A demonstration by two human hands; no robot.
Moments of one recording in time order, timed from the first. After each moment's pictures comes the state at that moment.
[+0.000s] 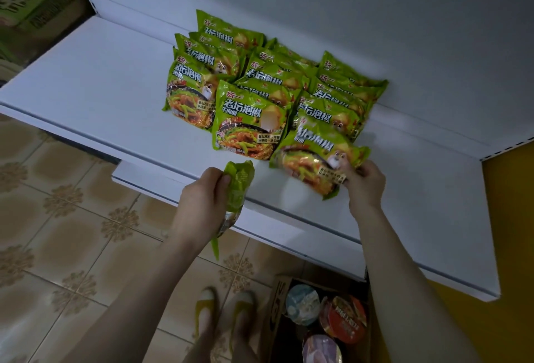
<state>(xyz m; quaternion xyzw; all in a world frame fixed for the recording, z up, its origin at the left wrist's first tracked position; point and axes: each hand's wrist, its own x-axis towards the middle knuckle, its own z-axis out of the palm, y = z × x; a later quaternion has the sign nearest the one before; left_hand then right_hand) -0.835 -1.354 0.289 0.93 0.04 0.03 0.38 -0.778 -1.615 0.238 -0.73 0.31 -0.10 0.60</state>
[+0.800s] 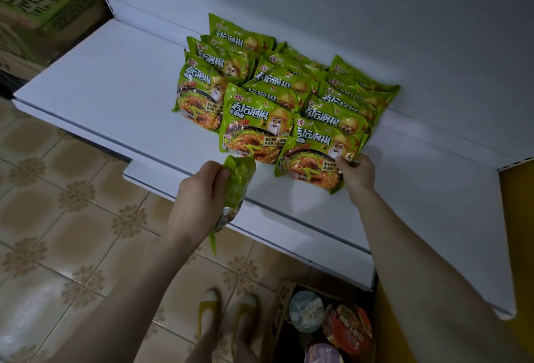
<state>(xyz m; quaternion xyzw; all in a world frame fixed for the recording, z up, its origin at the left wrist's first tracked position) -0.830 -1.351 0.301 0.93 0.03 0.05 0.37 -0.730 -1.621 0.207 -0.80 0.31 -0.02 0.52</state>
